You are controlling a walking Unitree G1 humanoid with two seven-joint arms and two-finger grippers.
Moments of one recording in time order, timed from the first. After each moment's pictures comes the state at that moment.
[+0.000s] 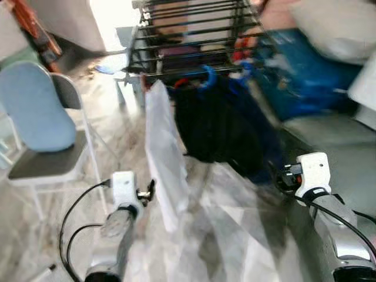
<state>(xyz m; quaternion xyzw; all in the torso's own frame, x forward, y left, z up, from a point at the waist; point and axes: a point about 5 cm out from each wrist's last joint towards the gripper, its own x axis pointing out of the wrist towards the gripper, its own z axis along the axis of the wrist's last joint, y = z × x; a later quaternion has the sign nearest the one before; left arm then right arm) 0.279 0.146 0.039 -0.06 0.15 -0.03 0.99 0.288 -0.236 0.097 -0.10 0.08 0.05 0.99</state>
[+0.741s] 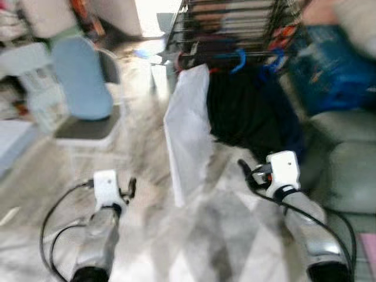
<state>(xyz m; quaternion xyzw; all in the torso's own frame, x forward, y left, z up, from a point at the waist) 0.286 0.174 0.033 -0.05 0.15 0.03 0.99 0.295 -0.193 0.087 -0.08 0.07 0.10 0.99</state>
